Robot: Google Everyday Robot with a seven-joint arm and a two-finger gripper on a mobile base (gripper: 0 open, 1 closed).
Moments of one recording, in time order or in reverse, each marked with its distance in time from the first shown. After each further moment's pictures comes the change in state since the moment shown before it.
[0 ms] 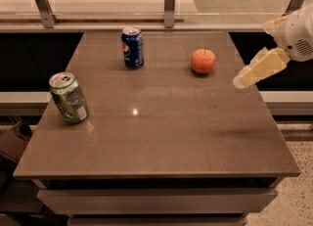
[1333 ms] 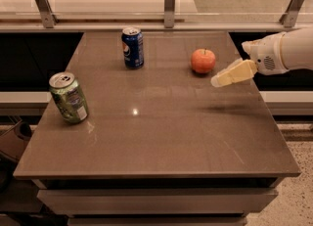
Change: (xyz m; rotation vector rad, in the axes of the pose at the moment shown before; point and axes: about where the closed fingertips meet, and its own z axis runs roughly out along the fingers) arm 0.016 -0.022 0.090 -0.048 -0.175 0.205
